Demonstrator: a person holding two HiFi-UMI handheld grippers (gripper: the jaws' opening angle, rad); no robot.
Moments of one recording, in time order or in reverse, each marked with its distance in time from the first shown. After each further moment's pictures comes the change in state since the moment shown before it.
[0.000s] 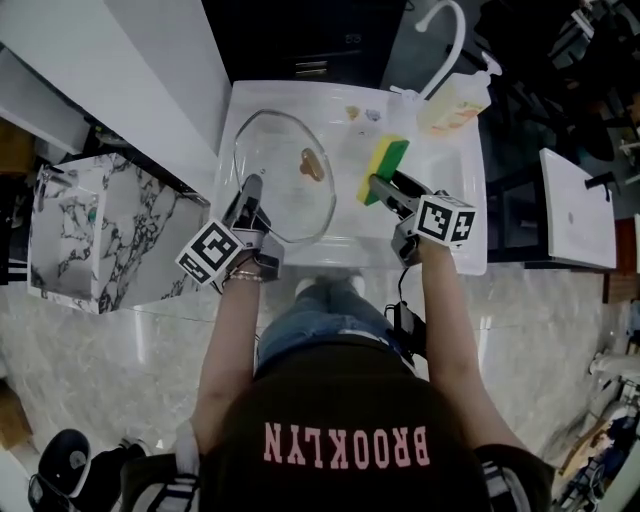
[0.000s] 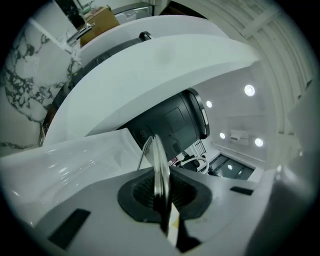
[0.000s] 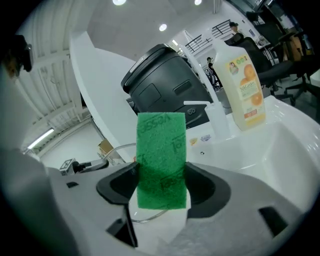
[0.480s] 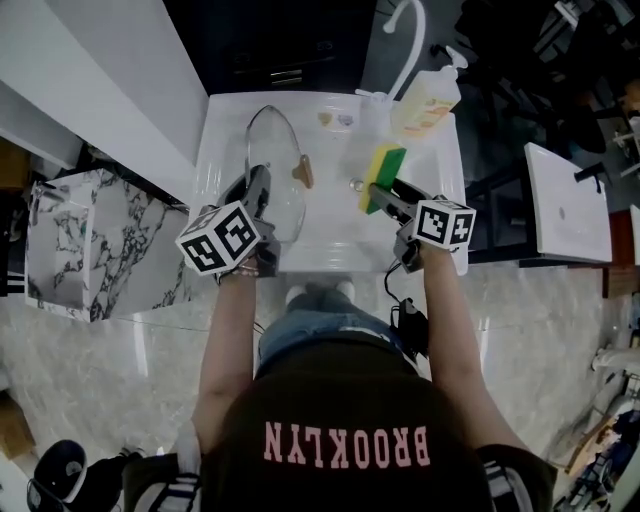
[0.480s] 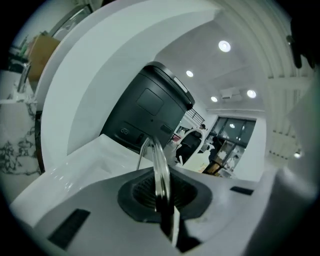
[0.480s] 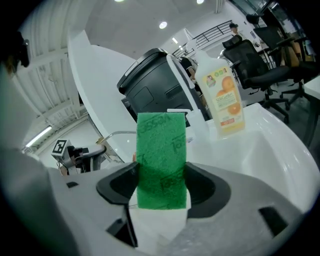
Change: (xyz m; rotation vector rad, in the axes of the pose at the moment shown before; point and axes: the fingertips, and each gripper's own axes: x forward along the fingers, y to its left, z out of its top) left arm 0.043 -0.069 -0.031 0.455 0.160 0.115; right arm -0.050 -0.044 0.004 -0.007 0.043 -0.025
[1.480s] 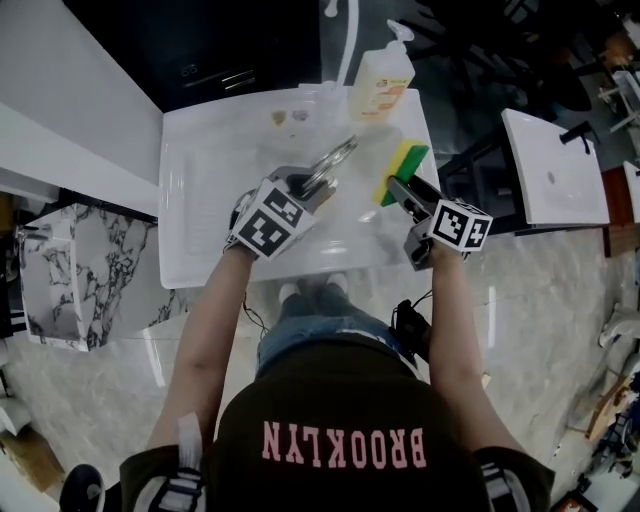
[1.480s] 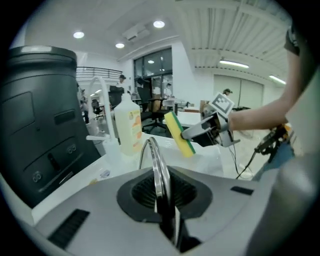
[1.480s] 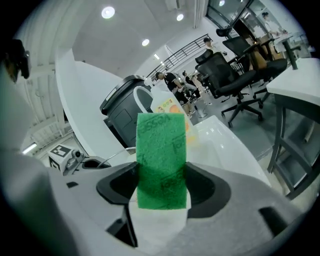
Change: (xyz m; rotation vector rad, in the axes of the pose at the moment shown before) left arm 0.086 -0.159 -0.135 0.940 0.509 -0.517; right arm -0.092 -0.091 0.016 0.141 -0.173 -0.137
